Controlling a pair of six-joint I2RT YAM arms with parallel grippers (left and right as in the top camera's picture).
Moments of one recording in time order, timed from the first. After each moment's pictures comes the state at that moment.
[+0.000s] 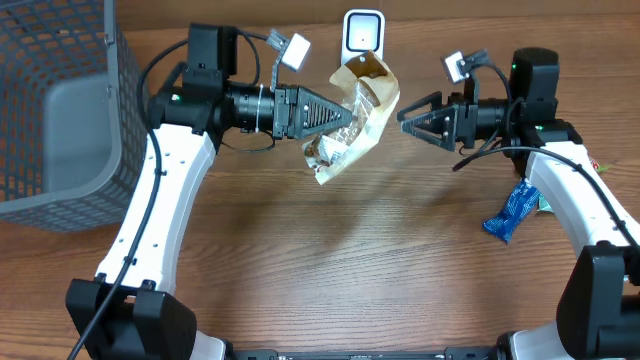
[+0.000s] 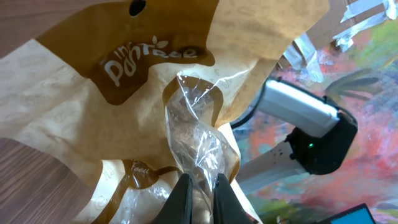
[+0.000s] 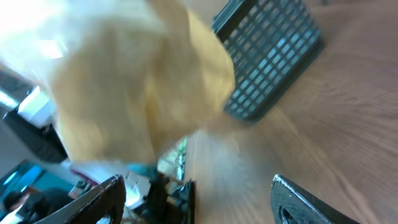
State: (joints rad) left arm -0.16 1.66 1.54 -0.73 1.39 -0.10; right arm 0.04 1.67 1.16 0.06 -1.51 0.35
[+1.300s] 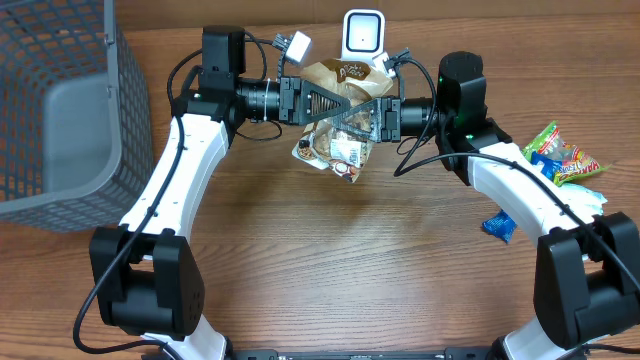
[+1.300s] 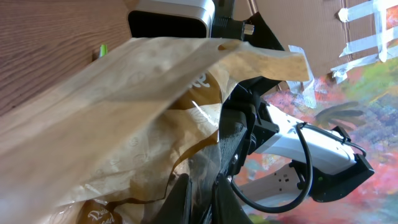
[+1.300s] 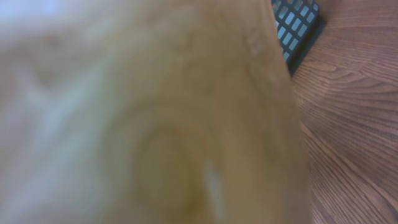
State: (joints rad) left arm -0.15 1.80 1.47 -0.39 1.43 -0.39; right arm 0.30 1.77 1.16 0.36 -1.22 0.73
